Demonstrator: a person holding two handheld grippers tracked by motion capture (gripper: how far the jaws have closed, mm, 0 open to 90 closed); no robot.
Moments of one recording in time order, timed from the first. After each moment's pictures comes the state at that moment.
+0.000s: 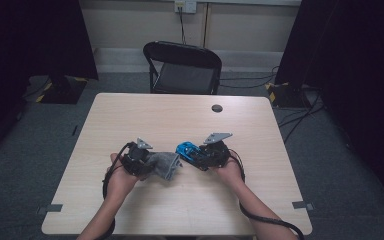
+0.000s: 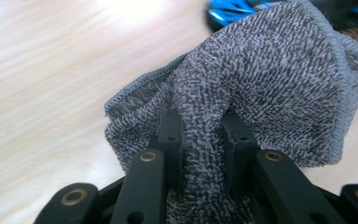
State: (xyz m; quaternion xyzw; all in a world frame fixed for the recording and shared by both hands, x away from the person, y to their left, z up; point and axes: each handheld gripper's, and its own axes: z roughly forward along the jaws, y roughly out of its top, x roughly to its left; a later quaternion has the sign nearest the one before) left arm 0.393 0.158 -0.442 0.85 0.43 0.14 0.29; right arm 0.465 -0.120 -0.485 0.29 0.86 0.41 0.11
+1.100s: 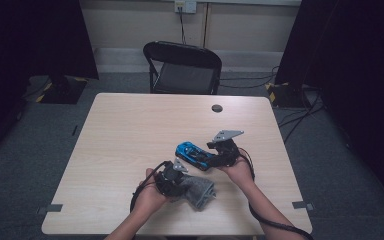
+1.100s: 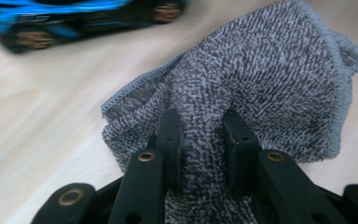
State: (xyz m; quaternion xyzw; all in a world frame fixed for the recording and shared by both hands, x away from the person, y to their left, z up) left arm 0.358 0.068 -0.461 0.89 0.33 0.04 0.31; right arm 0.448 -0.143 -0.452 0.29 0.85 0.43 0.11
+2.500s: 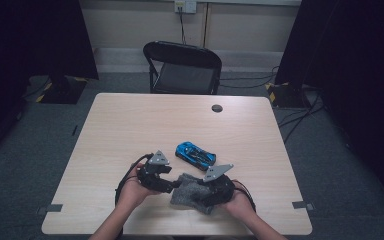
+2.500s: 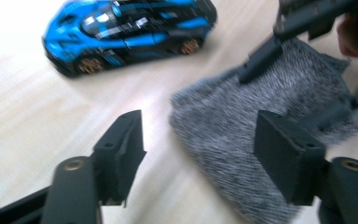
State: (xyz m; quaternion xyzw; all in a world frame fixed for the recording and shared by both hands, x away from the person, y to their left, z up) left arm 0.375 0.122 -0.452 0.86 0.31 0.06 0.40; right arm 0.358 -0.125 -0.487 0.20 0.90 0.39 0.04
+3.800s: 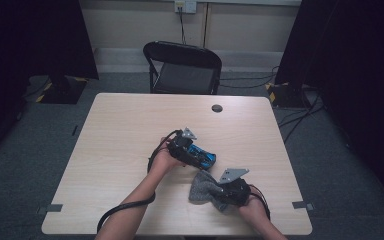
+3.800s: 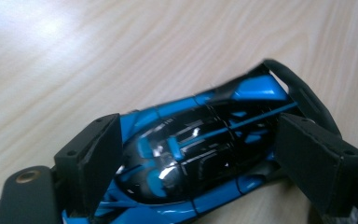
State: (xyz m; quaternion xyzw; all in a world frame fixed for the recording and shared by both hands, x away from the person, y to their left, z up) left arm 0.476 0.047 -0.476 0.88 0.29 0.08 0.37; right arm 0.348 -0.167 -0.483 0.26 0.90 0.34 0.10
